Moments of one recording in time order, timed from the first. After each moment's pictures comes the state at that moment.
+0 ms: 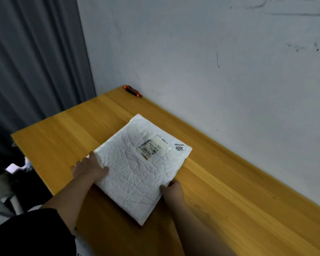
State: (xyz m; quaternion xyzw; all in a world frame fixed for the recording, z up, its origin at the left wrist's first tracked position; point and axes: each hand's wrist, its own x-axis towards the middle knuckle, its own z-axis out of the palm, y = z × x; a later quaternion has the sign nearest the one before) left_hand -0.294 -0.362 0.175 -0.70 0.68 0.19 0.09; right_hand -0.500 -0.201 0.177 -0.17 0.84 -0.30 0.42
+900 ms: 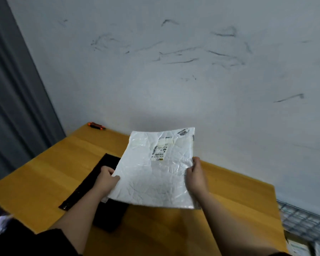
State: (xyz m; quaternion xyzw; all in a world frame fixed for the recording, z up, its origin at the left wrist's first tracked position) left_hand -0.414 -0.234 0.309 -0.58 0.68 0.43 -0.15; right_hand -0.630 -0.055 0.317 -0.25 0.84 -0.45 0.16
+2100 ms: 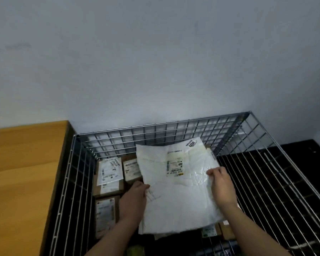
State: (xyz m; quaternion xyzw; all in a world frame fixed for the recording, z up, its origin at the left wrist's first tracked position) left_hand -0.861 0.436 0.073 -0.15 0.96 0.24 0.07; right_hand -0.956 0.691 0.075 0.00 0.98 -0.21 0.04
